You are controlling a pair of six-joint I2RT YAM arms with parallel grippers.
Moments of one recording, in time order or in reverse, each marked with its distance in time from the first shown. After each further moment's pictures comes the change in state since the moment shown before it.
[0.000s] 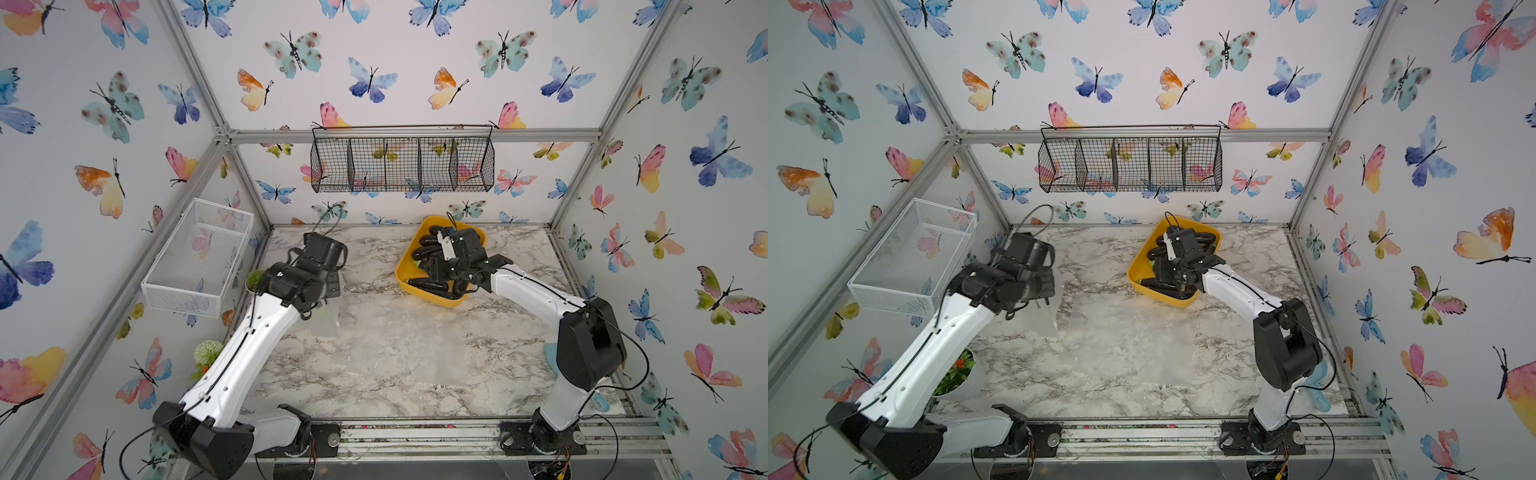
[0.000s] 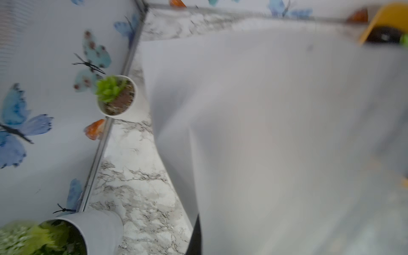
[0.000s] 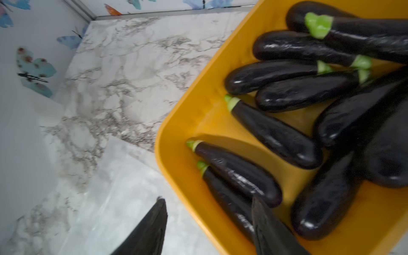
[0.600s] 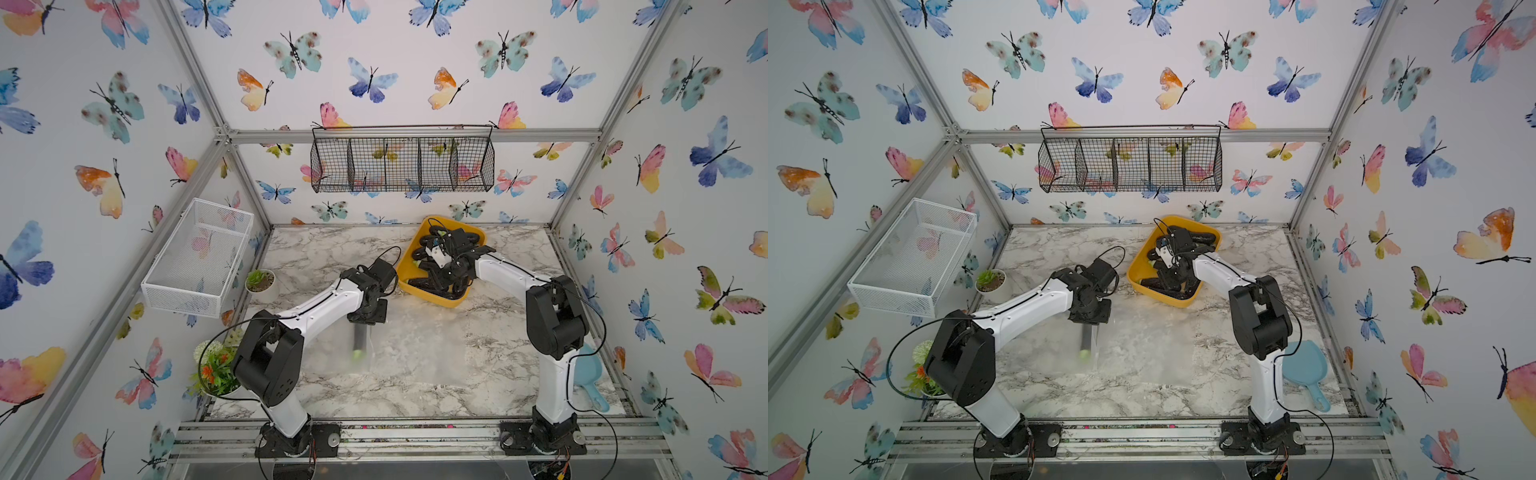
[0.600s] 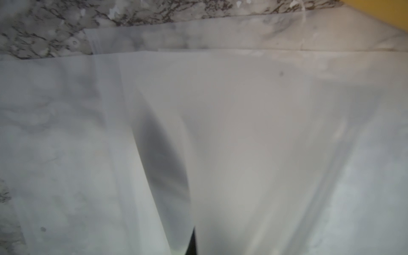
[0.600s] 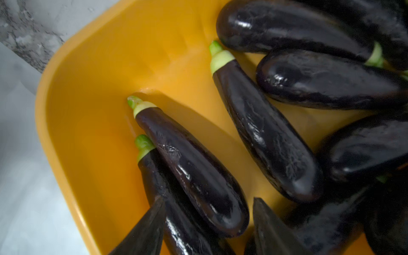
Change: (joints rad) left arm -0.113 0.328 -0.192 0.253 0.303 -0.013; right arm -0.030 0.242 0.163 -0.200 -0.025 -0.417
